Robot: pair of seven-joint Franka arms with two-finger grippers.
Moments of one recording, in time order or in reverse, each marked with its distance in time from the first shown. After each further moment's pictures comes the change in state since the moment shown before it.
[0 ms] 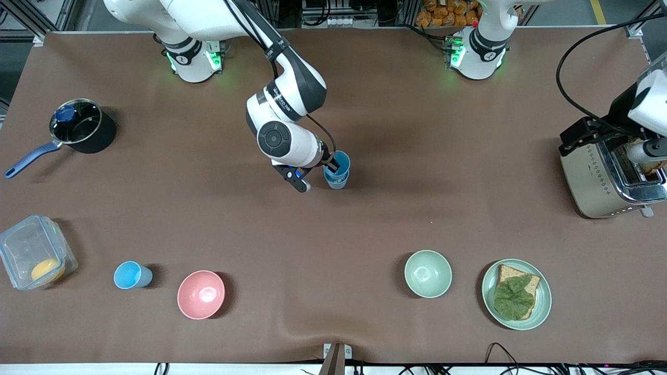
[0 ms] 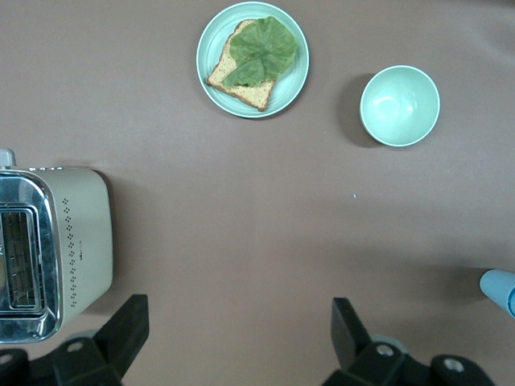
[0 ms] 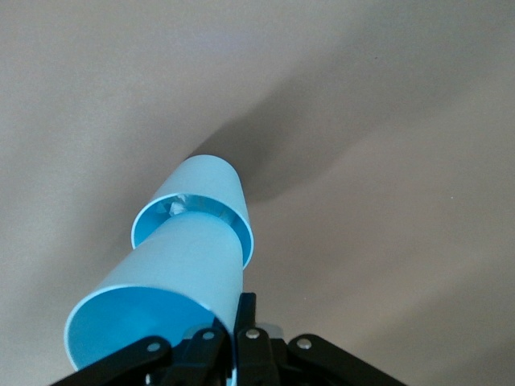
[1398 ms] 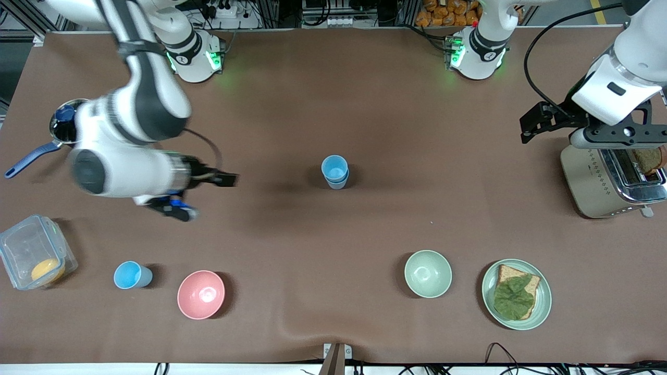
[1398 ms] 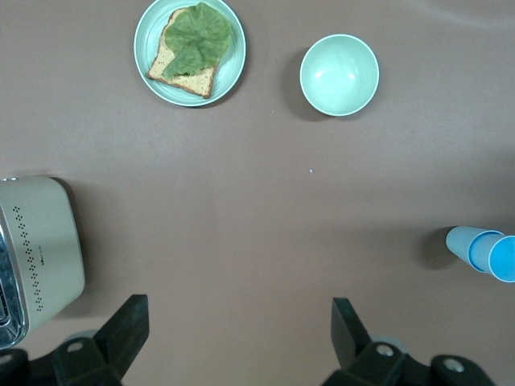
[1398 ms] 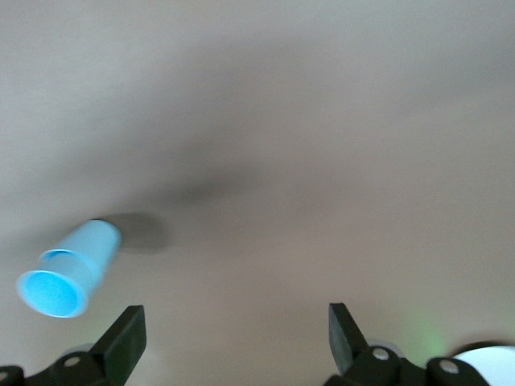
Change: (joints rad) left arm -0.035 0.005 -0.092 0.030 -0.010 -0.042 -0.010; right arm -0.437 -0.218 -0.068 0.044 -0.180 -0.478 -0.806
